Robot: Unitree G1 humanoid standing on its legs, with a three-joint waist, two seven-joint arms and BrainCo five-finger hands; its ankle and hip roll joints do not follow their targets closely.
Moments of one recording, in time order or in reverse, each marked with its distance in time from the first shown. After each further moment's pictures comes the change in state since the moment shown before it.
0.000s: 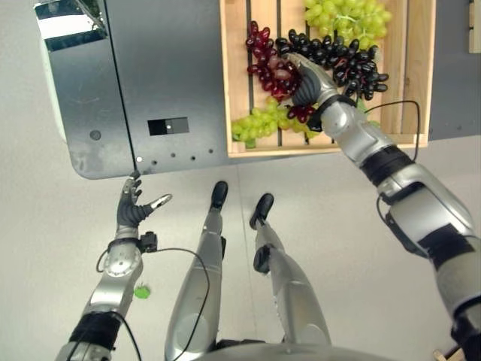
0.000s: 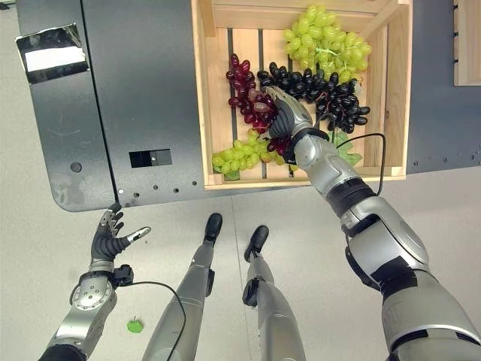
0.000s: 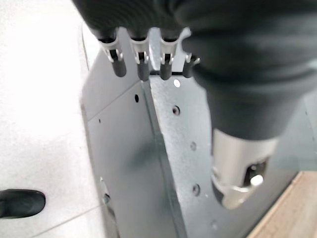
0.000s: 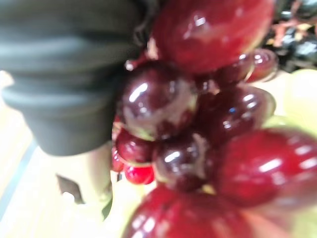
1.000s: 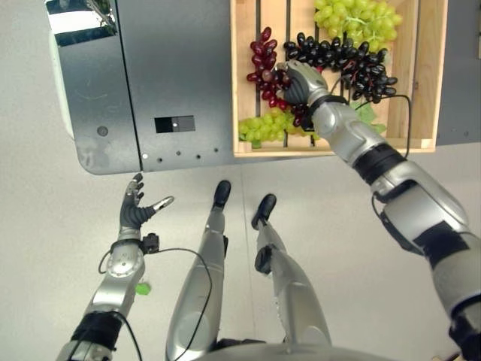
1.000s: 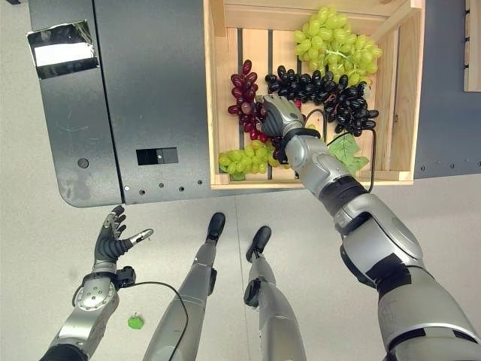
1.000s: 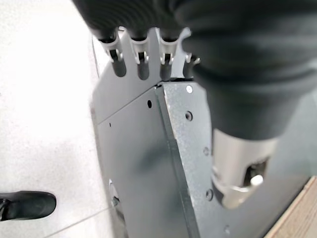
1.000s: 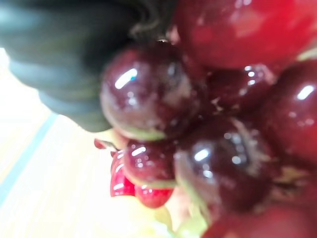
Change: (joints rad) left arm -0.005 0.002 -0.027 0.000 0.000 0.000 0.010; right arm -0.019 0.017 0.051 -0.001 -0.104 0.019 0.003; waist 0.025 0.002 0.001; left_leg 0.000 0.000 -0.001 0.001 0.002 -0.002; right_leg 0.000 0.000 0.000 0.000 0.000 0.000
